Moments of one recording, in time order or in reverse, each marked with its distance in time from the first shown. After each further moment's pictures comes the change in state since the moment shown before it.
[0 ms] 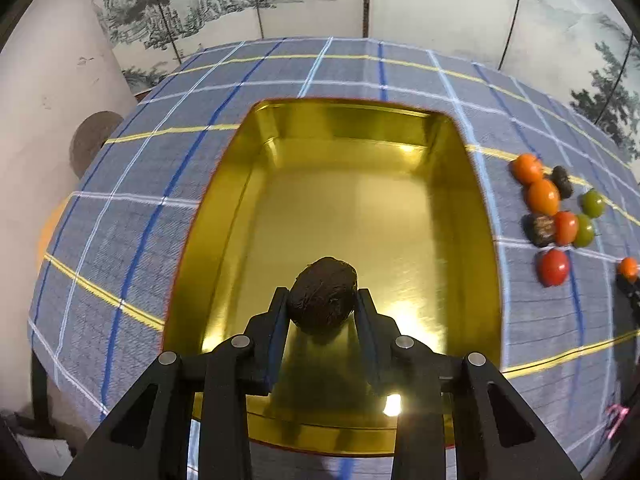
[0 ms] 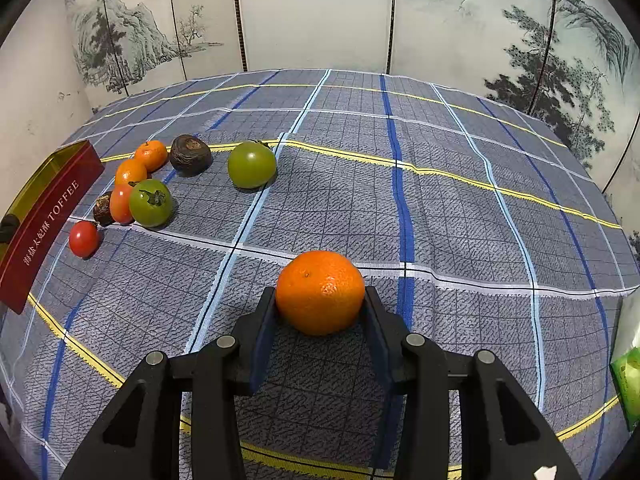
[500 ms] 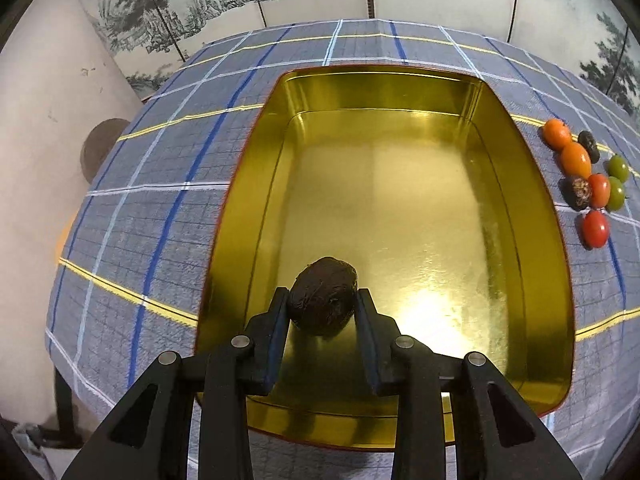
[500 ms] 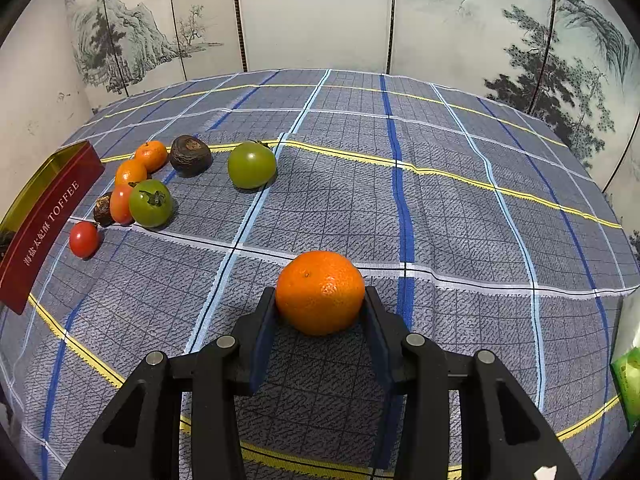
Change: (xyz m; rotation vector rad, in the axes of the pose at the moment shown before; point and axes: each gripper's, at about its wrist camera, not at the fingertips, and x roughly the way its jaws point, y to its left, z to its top) left arm 0.013 0.017 -0.014 0.070 0.027 0.072; right arm 0.000 0.000 0.000 0.001 -0.001 0.001
